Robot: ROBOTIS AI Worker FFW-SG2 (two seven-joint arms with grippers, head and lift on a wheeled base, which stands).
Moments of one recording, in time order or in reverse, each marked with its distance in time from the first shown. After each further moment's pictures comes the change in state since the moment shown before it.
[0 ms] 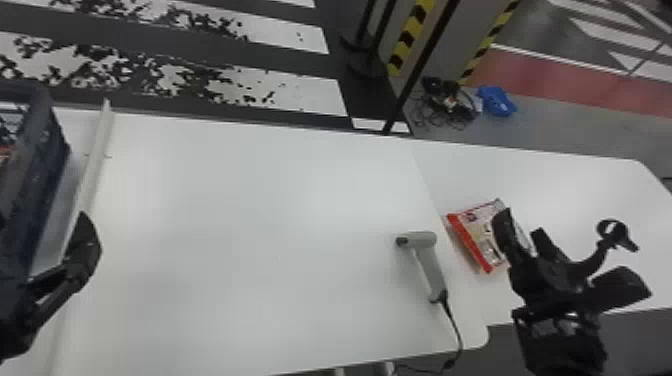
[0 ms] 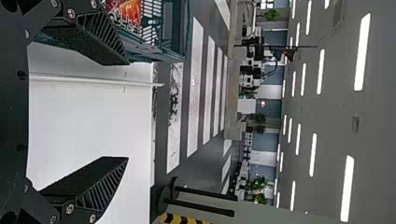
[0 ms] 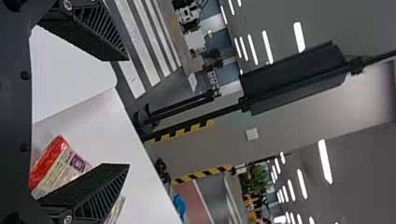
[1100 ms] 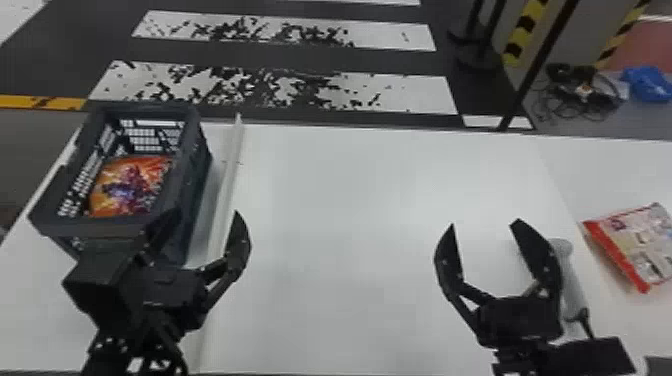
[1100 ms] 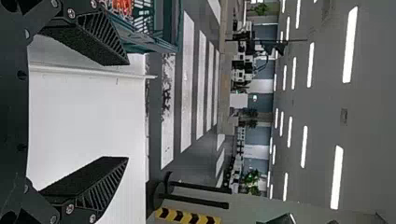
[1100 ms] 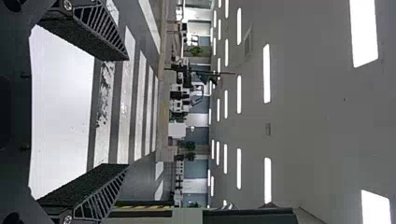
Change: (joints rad) left arm 0.012 0.008 -0.035 0.022 -0.036 -0.079 0.005; right arm 0.206 0.100 0.568 -0.092 0.613 -0.451 -0.195
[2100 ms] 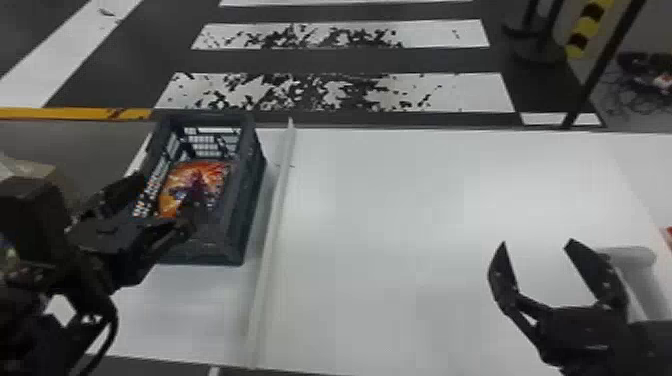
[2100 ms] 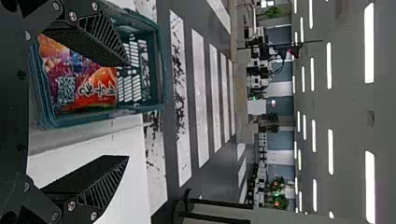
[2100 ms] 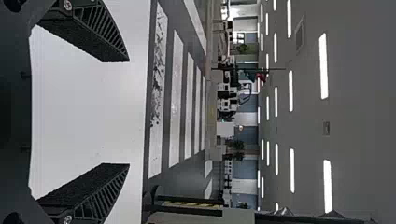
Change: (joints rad) left arm -0.107 0.056 0.396 -0.270 0.118 0.502 -0.251; right arm 0.024 0.000 -0.002 -0.110 -0.011 0.306 0.001
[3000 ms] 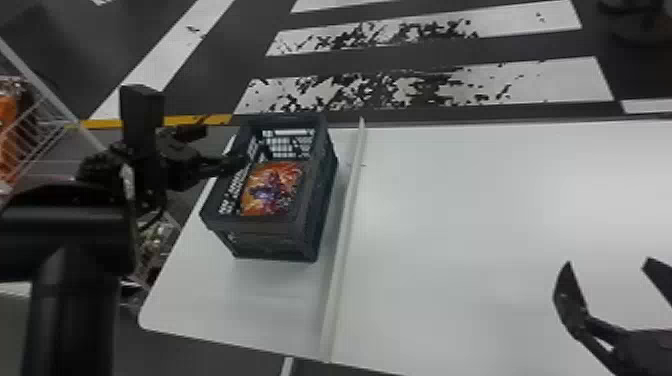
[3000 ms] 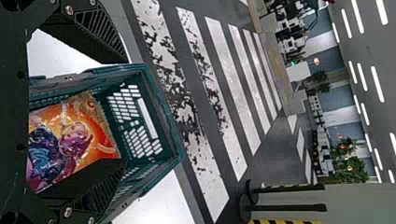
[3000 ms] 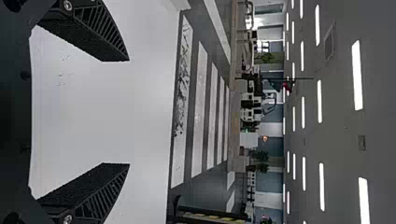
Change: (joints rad) left arm -0.528 0.306 -0.003 0.471 -0.283 0.164 -0.409; right arm 0.012 0.000 0.058 -0.034 0.050 0.134 0.000
